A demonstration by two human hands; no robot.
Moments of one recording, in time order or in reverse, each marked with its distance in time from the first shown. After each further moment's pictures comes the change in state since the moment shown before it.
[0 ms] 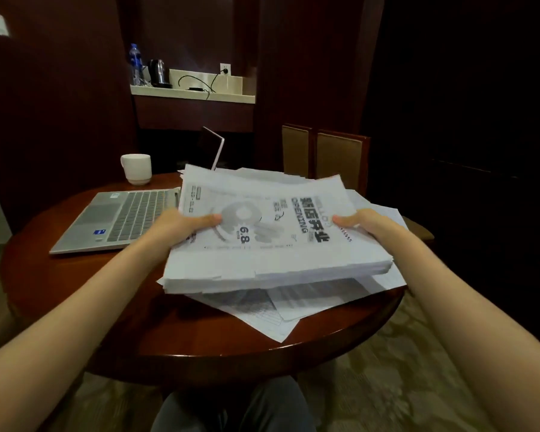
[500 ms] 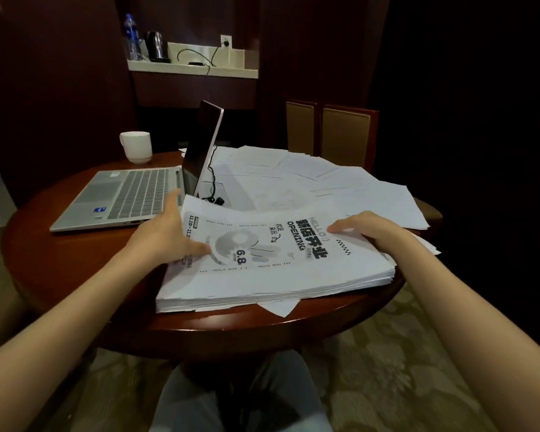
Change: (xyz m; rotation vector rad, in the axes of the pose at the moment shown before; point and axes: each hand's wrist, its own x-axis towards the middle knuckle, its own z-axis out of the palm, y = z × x) left_hand -0.027 -0.026 -0.003 0.857 0.052 -0.006; right_hand -0.002 0.034 0.013 -0.232 0.017 0.088
